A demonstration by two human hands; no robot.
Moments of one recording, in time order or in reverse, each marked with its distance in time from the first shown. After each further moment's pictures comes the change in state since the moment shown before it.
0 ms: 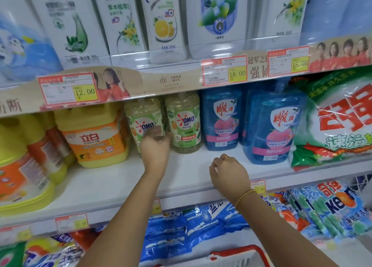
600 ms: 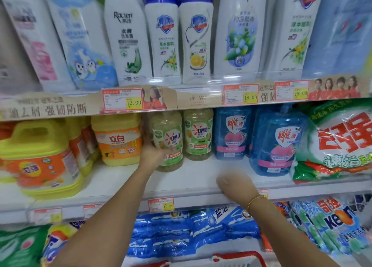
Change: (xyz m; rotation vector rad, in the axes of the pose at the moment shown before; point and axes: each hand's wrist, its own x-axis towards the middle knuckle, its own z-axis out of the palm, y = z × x) left_hand 0.016 -0.002 -0.065 -0.032 -0.235 -0.115; right_hand -0.019 -0.007 -0.029 0.087 -0.198 -0.007
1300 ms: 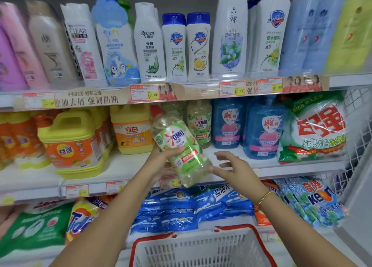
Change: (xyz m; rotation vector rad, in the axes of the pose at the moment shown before) left_hand -0.123 0.030 -0.051 -0.345 -0.380 -0.178; right_hand -0.105 -0.042 -0.042 0.620 0.062 -0.079
